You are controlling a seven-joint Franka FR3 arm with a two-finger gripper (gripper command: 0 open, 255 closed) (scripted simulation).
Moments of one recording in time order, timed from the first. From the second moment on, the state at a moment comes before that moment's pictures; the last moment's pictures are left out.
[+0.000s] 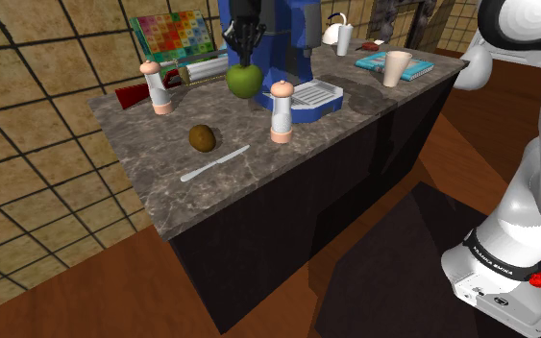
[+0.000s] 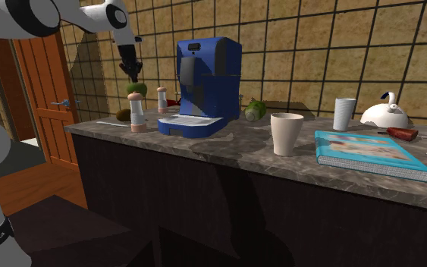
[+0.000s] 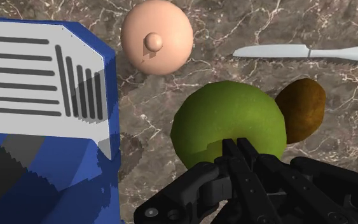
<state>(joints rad) 0.37 0.41 -0.07 -1.14 -0.04 1.71 0.21</state>
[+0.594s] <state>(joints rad) 0.38 0.38 -0.07 -1.31 -0.04 1.85 0.21</state>
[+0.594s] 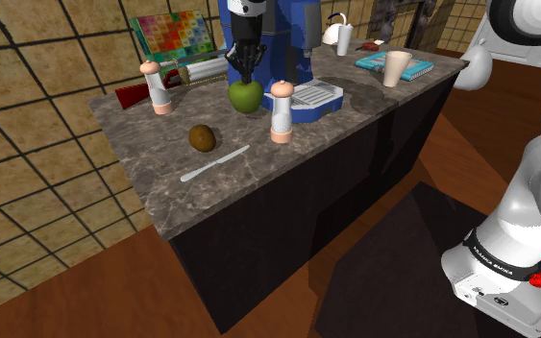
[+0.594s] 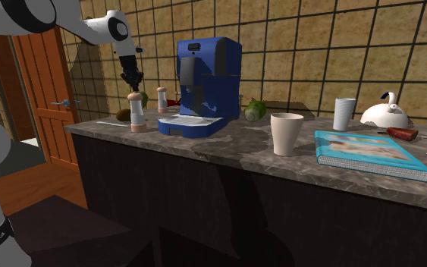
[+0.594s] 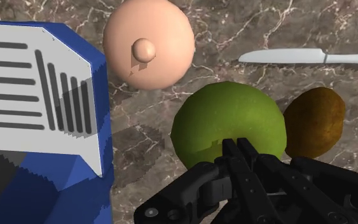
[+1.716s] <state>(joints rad) 0.38 0.38 -0.07 -1.51 -0.05 2.04 0.22</state>
